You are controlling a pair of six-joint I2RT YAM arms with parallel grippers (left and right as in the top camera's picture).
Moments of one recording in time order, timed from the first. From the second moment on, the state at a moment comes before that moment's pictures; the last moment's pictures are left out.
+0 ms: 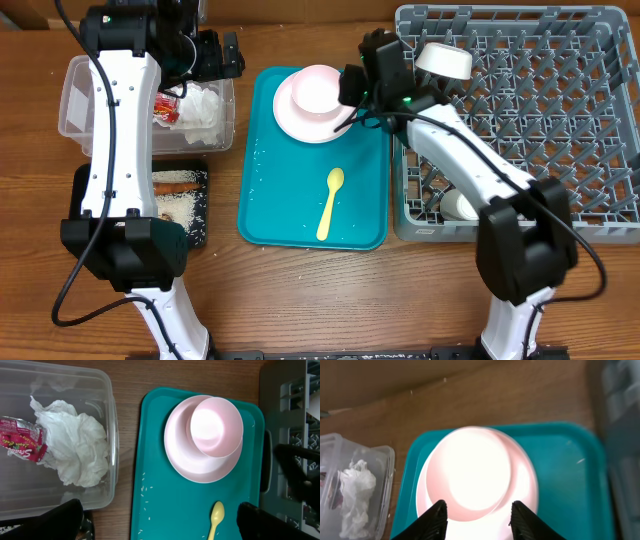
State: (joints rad) left arm 0.00 2.05 2.26 -1.31 0.25 -0.14; right arm 0.43 2.02 1.58 -0.32 -0.01 0.59
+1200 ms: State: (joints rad) left arm 0.00 2.05 2.26 -1.31 0.25 -0.14; right arm 0.43 2.23 1.58 -0.22 -0.12 0.77
